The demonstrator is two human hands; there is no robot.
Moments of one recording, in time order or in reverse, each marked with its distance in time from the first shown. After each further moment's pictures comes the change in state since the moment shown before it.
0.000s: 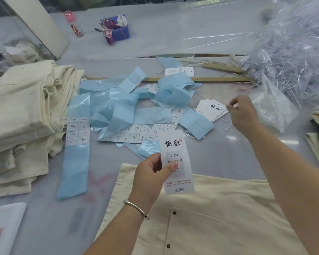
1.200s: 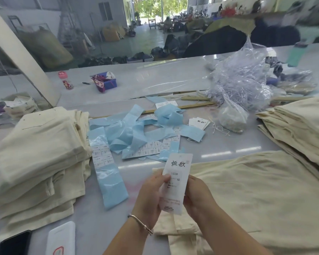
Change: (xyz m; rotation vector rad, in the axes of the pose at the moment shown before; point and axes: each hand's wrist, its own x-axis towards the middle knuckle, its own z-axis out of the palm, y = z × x) left_hand -0.098 0.024 -0.147 -0.334 -0.408 -0.169; right_hand -0.359 -0.211 0.080 1.104 -0.181 0.631
